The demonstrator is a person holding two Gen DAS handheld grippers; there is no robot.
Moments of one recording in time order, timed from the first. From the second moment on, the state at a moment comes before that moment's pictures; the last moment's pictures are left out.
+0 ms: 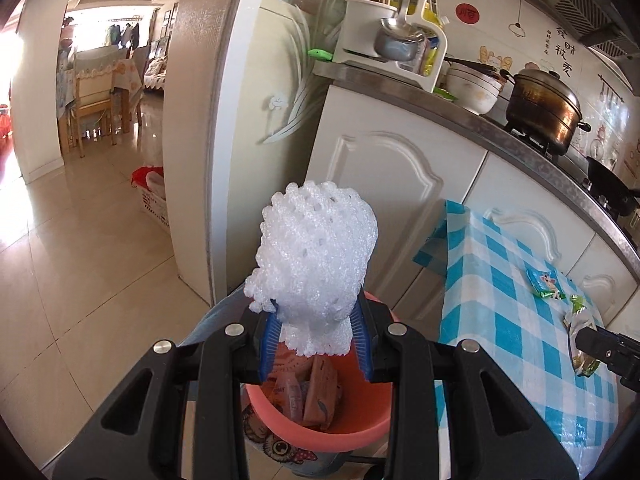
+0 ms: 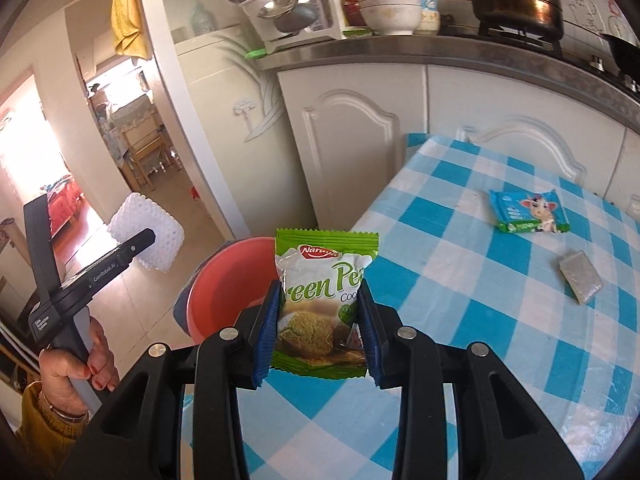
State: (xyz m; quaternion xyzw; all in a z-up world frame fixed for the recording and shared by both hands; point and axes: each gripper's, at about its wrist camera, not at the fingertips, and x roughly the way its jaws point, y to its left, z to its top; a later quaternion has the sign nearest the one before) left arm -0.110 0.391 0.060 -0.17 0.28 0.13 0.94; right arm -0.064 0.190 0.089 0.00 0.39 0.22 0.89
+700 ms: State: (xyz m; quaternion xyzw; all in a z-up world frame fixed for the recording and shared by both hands) left arm -0.044 0.377 -0.032 -0.18 0.41 0.08 0.89; right arm -0.011 0.282 0.021 -0.05 0.44 0.28 0.85
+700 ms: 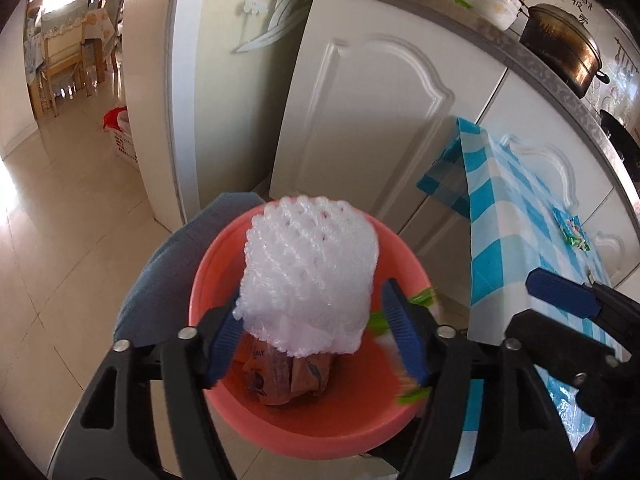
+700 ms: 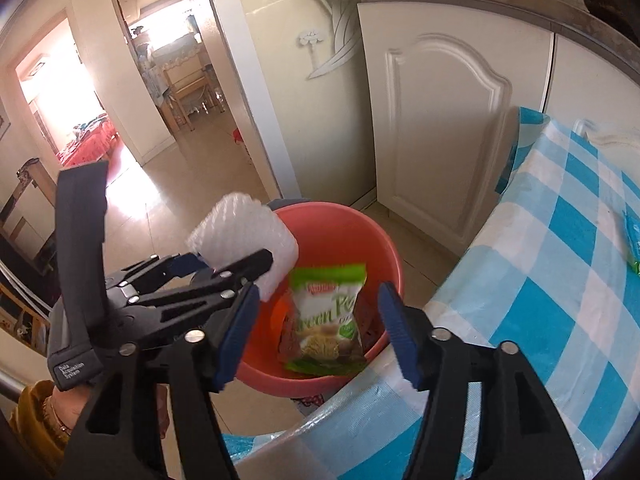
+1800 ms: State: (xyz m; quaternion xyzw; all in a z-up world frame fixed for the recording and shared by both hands) left arm -0.081 0.311 0.055 -0.10 0.30 0.03 0.95; right arm -0.058 0.036 0.066 0.17 0.32 0.12 0.92
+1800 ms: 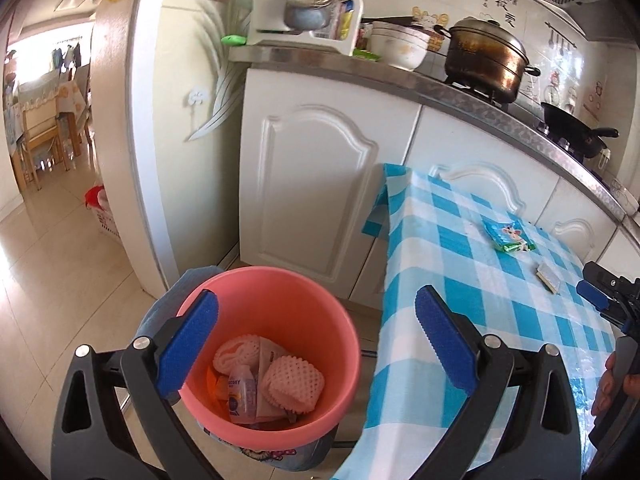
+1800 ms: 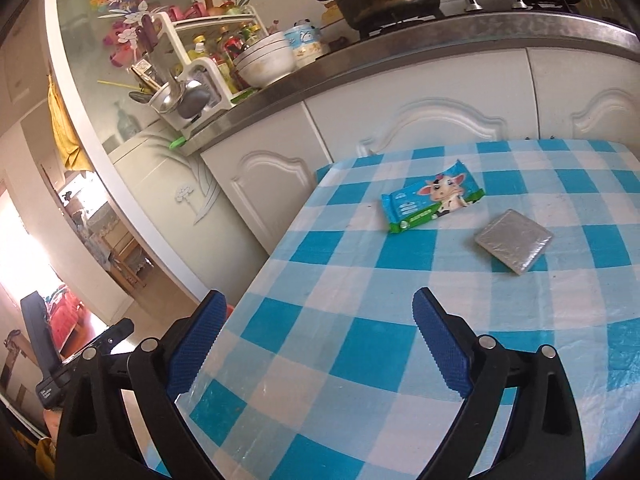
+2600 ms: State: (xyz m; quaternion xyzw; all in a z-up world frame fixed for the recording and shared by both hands) left arm -0.060 0.203 0.081 -0.10 0.29 -0.06 0.95; right arm -0.082 -0.088 0.041 0.26 0.32 0.08 0.91
